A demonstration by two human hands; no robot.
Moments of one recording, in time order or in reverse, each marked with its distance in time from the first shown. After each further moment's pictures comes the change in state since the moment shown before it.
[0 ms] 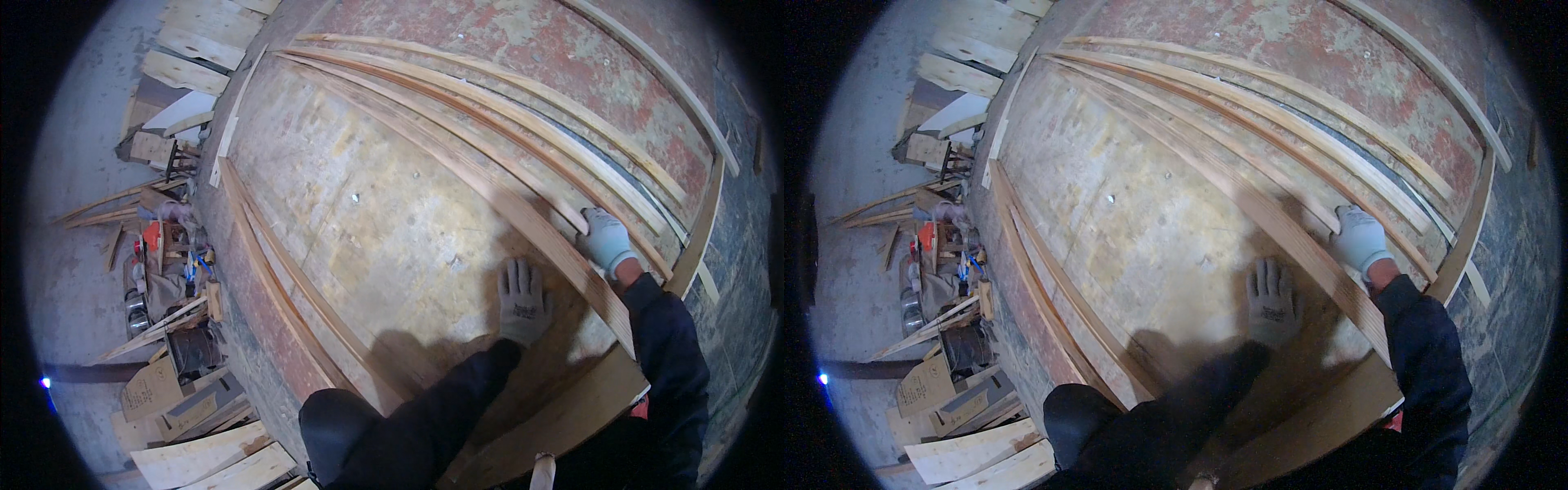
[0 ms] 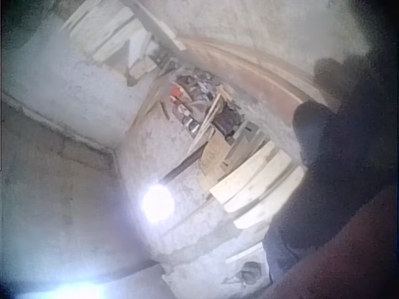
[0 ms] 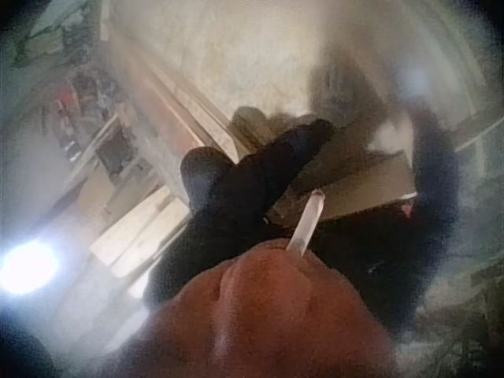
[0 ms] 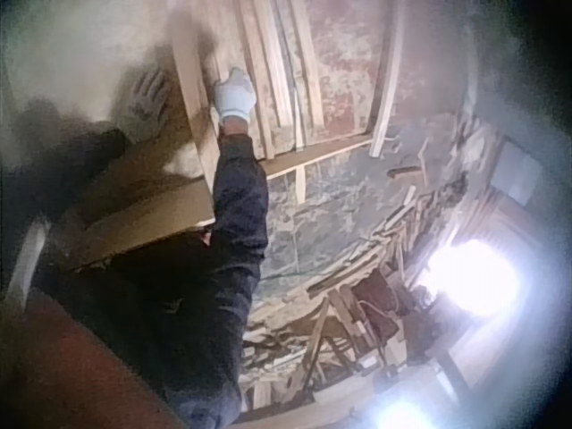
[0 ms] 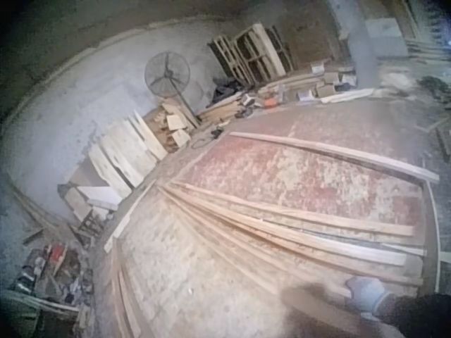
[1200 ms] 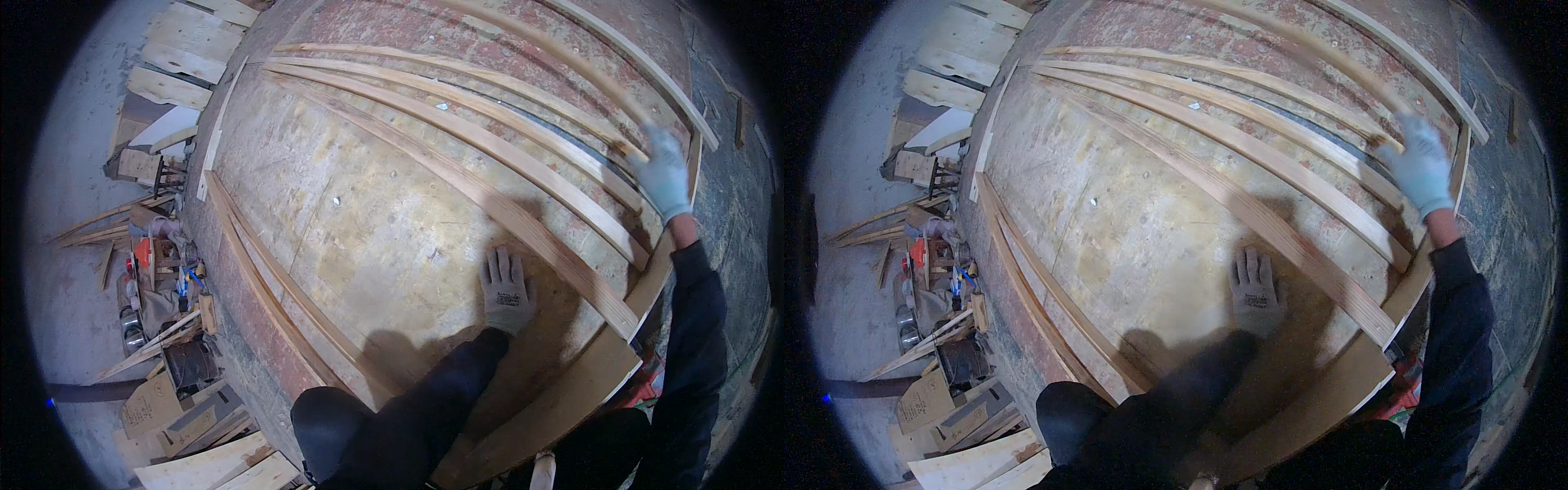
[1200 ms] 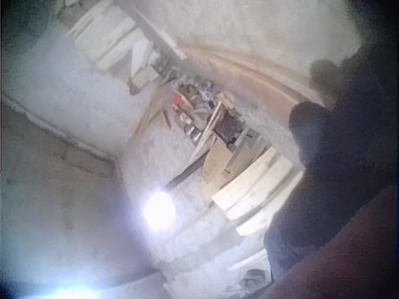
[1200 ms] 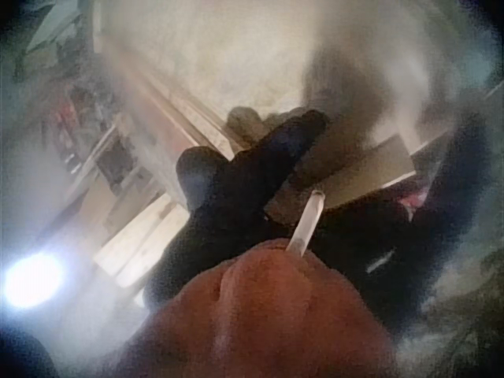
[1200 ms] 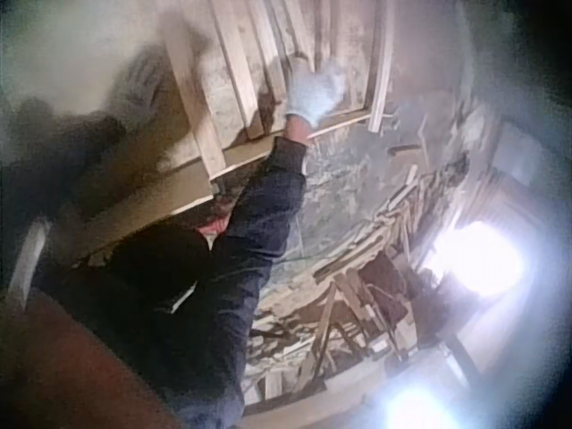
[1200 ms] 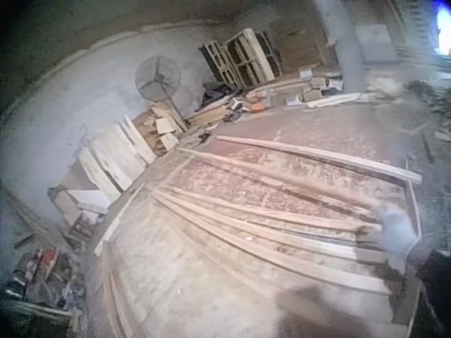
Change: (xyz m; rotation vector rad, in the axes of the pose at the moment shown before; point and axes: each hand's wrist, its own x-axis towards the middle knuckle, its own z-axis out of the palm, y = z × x) left_hand -0.002 0.004 0.000 0.049 0.021 0.019; right_hand -0.021 0.093 -0.129 -0.275 0.692 0.084
